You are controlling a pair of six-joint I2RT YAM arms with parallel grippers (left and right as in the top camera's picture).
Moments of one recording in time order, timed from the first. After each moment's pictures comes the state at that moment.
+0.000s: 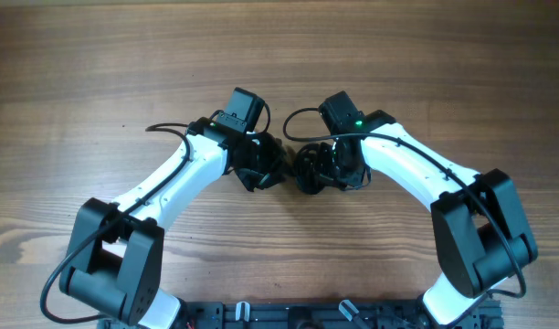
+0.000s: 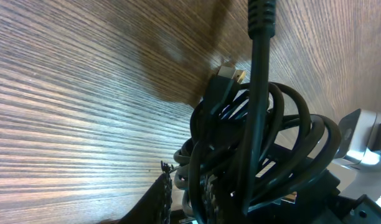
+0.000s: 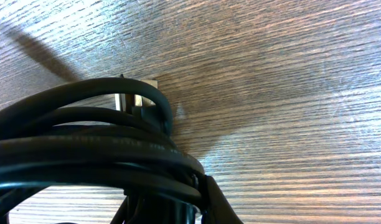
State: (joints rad) left arm -0.44 1.70 1.09 -0.67 0.55 -1.17; right arm 0.48 1.83 1.15 -0.80 -0.23 0.80
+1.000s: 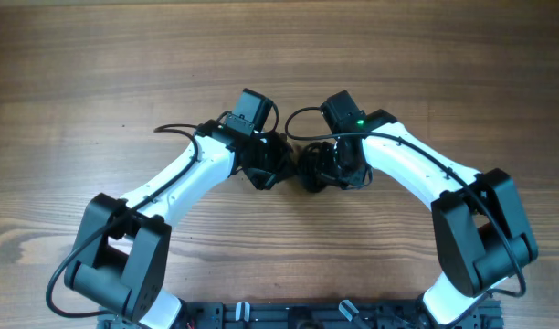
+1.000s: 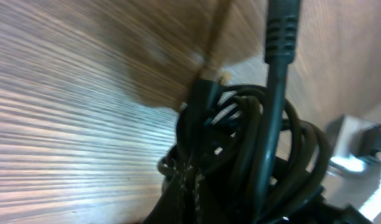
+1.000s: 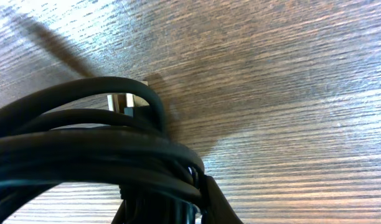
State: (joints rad) left arm -0.47 1.72 1.08 -0.57 0.56 -1.25; right arm 0.47 1.83 1.15 -0.80 -0.22 0.80
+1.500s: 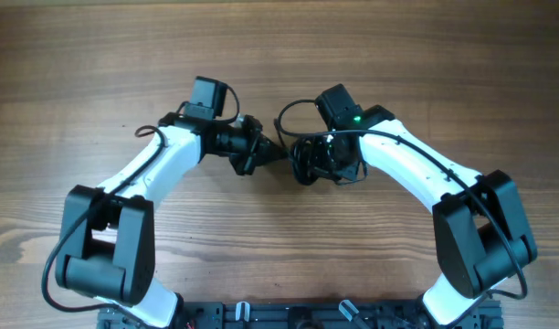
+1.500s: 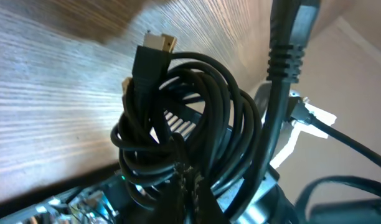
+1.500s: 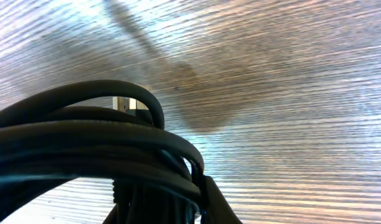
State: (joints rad) left arm -0.24 1.75 1.06 -0.50 0.99 -1.20; right arm 0.49 1.83 1.20 -0.78 -0.24 0.78
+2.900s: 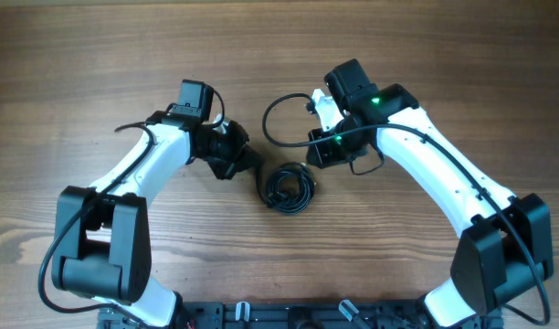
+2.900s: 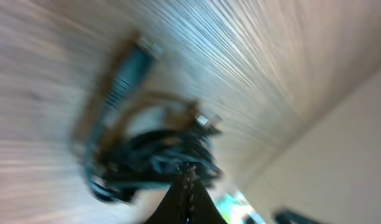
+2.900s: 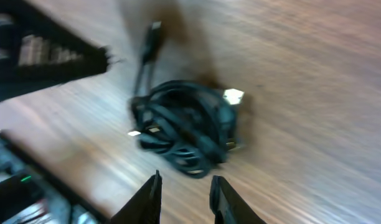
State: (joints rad) left arm -0.19 1.75 1.07 -0.67 0.68 -0.90; right arm 0.46 1.74 1.36 -0.98 -0.41 0.15
